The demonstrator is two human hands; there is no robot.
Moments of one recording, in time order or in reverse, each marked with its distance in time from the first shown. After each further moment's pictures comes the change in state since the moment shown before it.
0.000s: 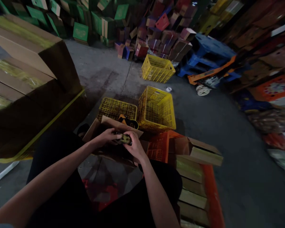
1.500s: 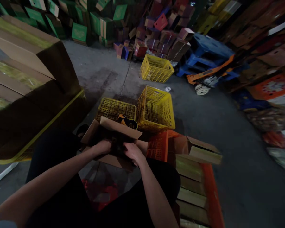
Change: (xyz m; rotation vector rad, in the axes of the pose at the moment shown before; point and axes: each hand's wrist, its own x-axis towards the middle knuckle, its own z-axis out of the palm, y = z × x) left_hand 0.001 -0.058 -0.008 1.337 0.006 0.056; right_hand -0.008 0.011 0.016 -0.567 -0.480 0.325
